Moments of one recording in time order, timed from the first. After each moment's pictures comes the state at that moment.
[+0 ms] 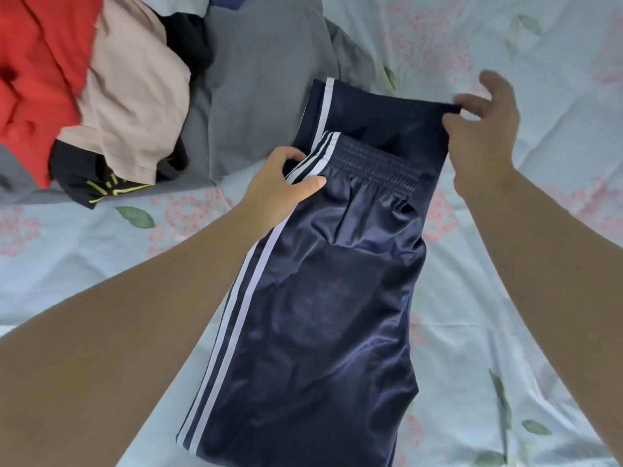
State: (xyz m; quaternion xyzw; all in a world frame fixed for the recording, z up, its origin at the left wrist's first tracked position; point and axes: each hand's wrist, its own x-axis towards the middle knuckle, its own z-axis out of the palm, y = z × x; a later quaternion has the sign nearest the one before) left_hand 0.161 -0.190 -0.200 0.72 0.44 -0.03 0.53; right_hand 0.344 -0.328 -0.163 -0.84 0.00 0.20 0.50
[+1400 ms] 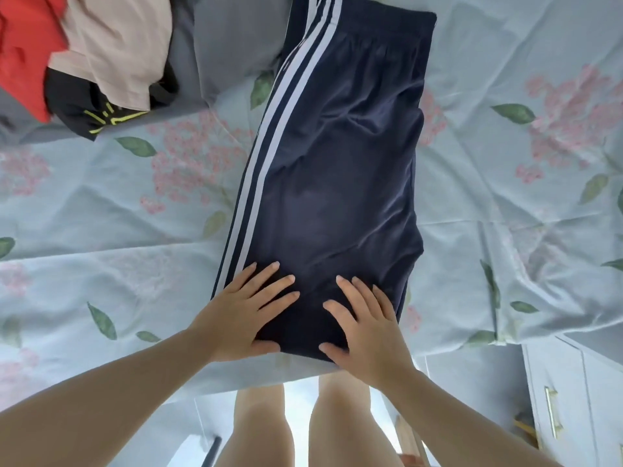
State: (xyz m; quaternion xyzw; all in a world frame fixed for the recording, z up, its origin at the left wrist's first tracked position) left_hand -0.093 -0.297 -0.211 0.96 -0.11 -0.25 0.09; right_hand 0.030 -0.516 -0.202 -0.84 -0.47 0.27 0.09
